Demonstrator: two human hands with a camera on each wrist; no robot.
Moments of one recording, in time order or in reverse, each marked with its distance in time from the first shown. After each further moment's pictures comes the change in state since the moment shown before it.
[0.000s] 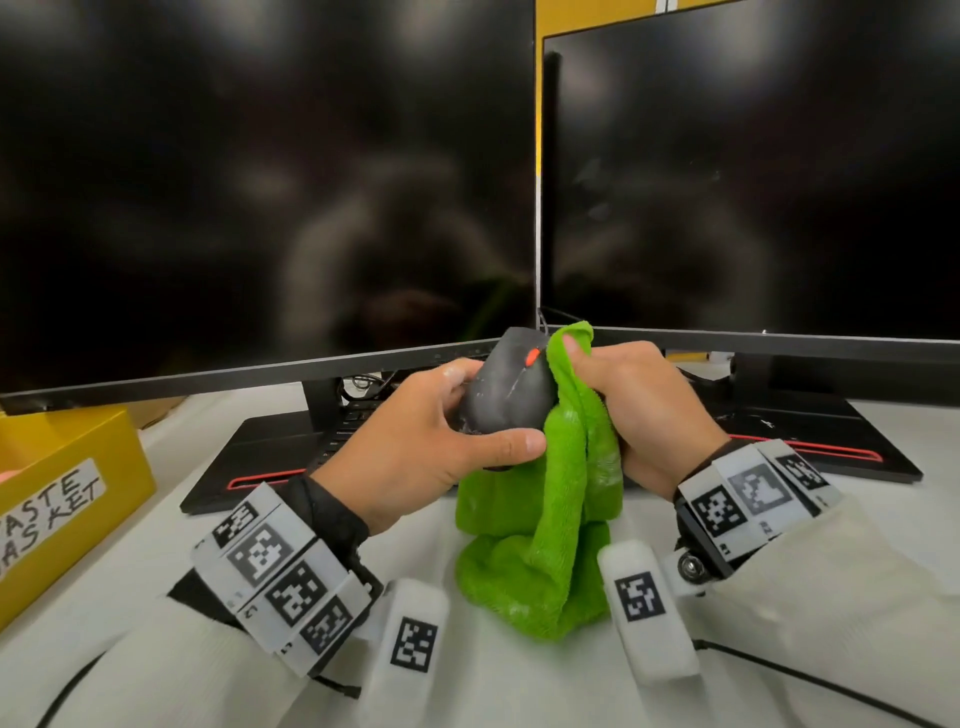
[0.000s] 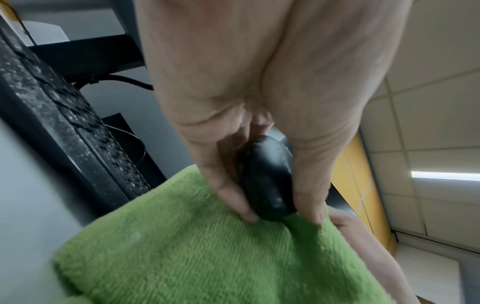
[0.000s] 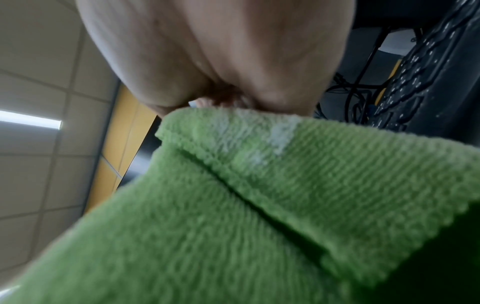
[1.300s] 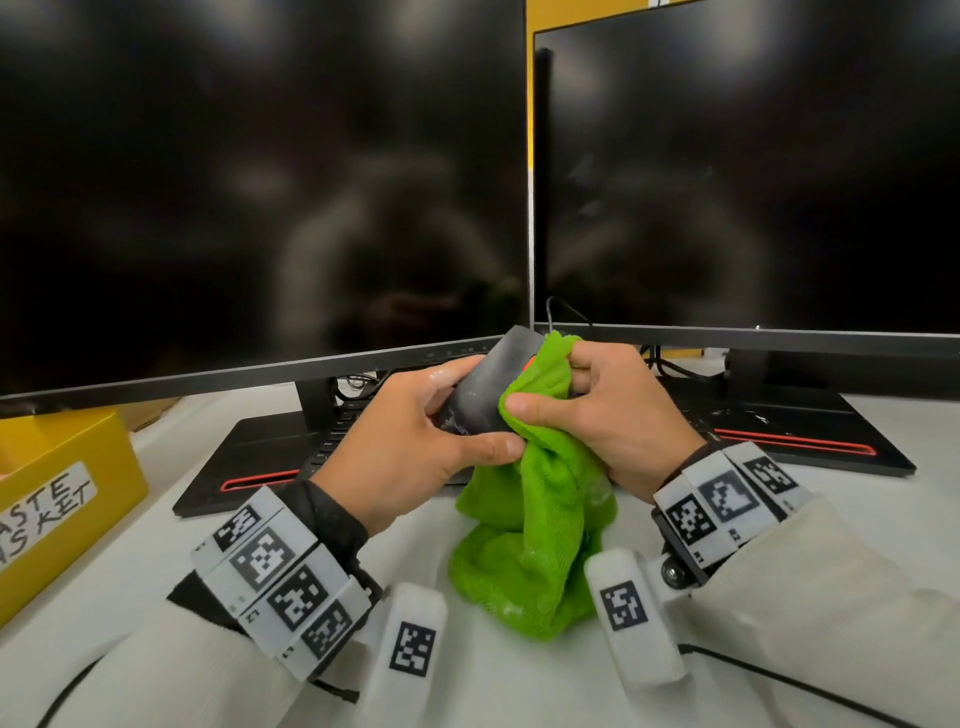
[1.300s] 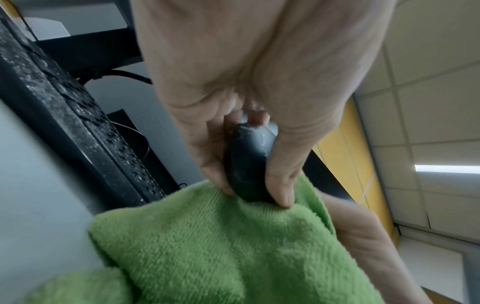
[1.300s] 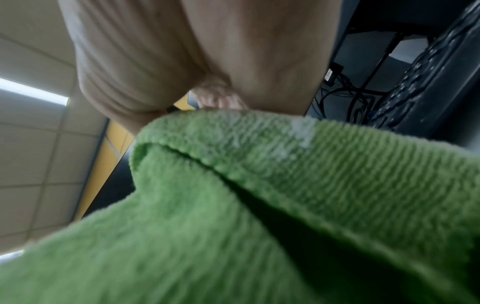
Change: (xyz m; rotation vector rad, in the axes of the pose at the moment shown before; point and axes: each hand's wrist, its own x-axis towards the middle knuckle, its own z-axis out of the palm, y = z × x) left_hand 0.002 -0.009 0.000 -0.067 -0.011 0.046; right_hand -0.001 0.017 -0.002 -0.112 -0.113 -0.141
